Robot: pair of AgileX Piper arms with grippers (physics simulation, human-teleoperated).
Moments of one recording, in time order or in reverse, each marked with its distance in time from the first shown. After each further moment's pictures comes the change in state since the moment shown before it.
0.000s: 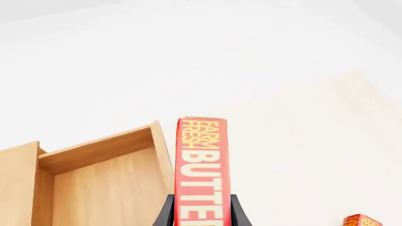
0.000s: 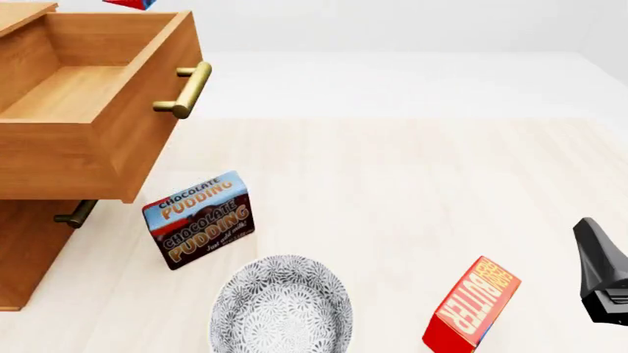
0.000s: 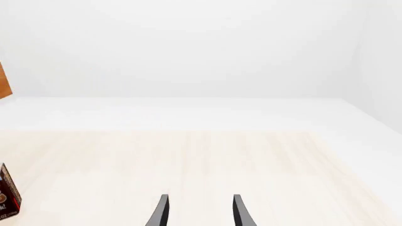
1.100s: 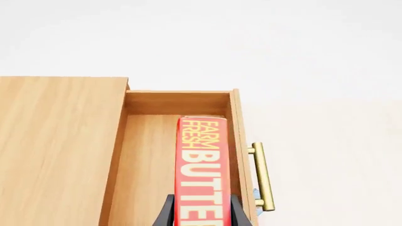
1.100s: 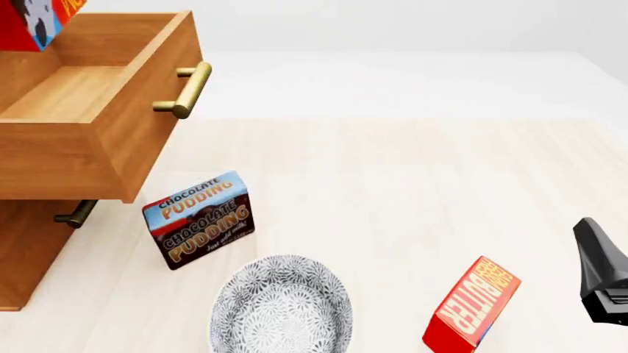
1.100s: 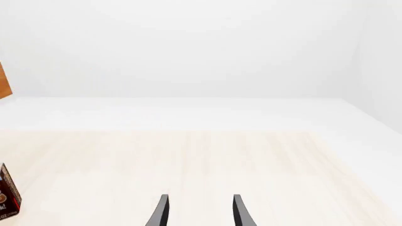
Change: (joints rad) left arm 0.289 -0.203 0.262 -0.028 -0.037; right arm 0.000 0.000 0.000 0.000 0.000
